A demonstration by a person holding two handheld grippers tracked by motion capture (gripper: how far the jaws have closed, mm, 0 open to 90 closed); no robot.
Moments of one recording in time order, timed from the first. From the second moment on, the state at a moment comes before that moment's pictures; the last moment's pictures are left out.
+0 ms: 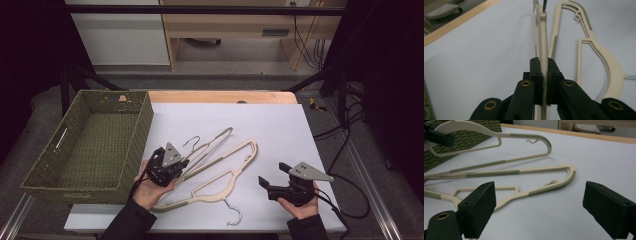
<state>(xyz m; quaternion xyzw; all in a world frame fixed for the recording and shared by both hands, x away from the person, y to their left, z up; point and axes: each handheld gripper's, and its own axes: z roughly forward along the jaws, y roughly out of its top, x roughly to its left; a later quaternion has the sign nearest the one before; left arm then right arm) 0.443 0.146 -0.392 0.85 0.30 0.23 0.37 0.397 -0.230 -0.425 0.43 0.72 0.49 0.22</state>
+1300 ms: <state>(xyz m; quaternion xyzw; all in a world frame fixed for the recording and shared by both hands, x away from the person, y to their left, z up) 0.426 0.241 -0.291 0.80 0.30 0.22 0.47 0.393 -0.250 -0.418 0.43 0.71 0.50 0.24</state>
